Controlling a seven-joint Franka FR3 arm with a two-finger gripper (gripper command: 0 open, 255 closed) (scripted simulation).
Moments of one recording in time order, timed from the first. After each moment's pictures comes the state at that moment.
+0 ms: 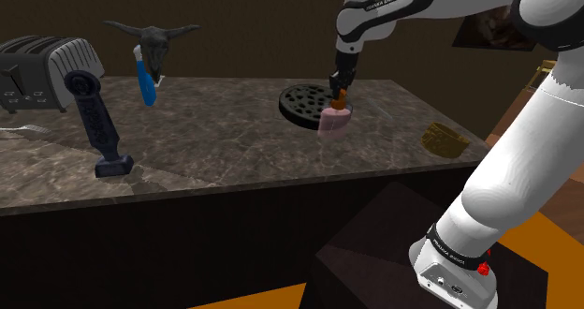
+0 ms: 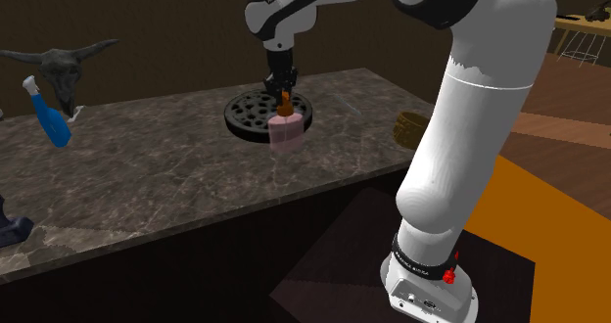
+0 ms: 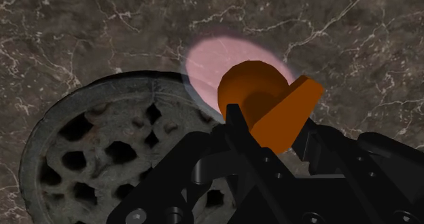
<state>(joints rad) -0.11 0.01 -0.14 -2.00 -0.03 2.01 -0.25</state>
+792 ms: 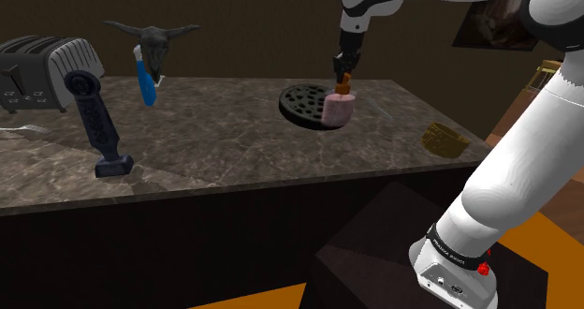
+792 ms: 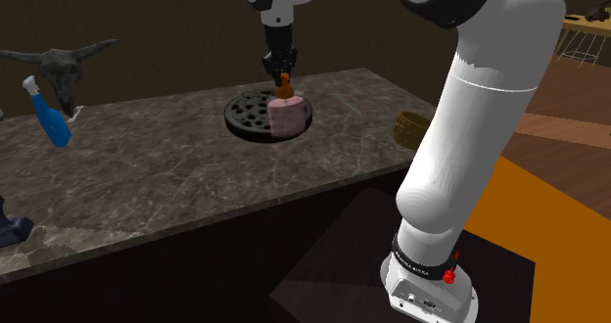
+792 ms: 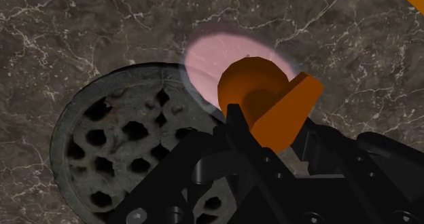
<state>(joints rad) -0.11 -0.02 -0.14 -1.88 -0.03 1.86 -0.25</state>
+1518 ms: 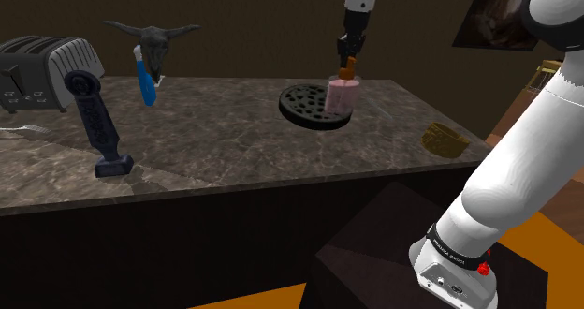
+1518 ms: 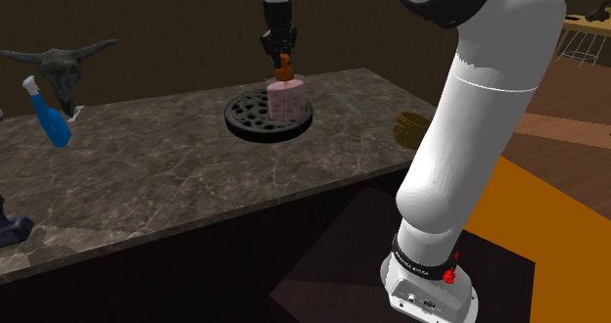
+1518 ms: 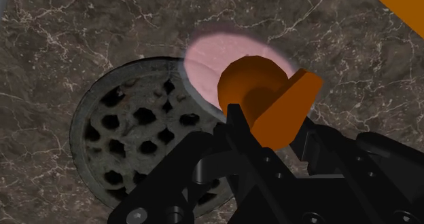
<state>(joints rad) -0.11 -0.02 -0.14 -1.73 -0.03 1.71 -0.26</state>
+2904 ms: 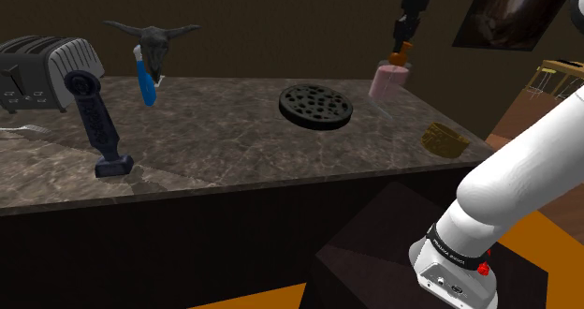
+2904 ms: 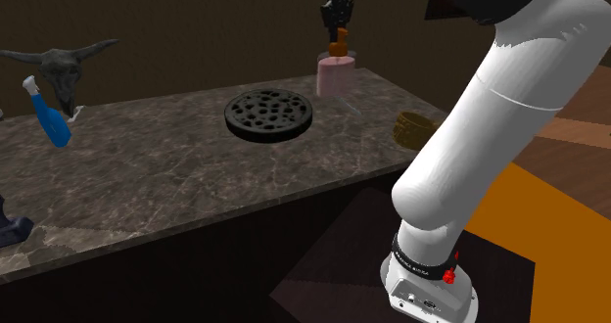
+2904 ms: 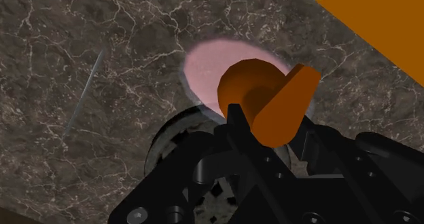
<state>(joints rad) -0.23 -0.20 -0.27 -1.75 -0.08 1.56 -0.51</state>
